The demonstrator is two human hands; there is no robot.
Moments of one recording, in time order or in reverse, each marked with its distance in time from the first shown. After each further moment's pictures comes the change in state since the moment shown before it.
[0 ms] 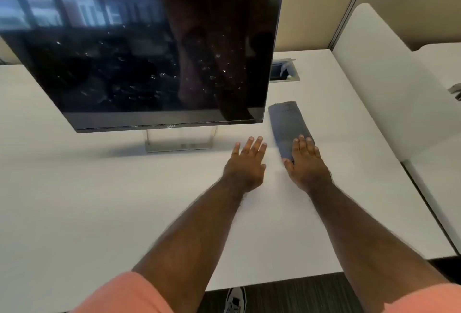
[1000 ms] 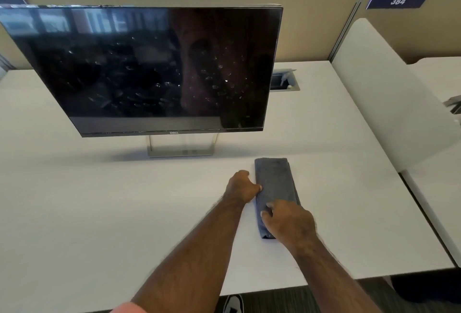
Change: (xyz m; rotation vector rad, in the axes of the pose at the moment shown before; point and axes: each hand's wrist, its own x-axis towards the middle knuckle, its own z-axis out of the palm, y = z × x) left_hand -0.026 0.009 0.004 -0.974 -0.142 -0.569; right_hand -0.102 -0.073 -0.020 0.077 -0.261 0.132
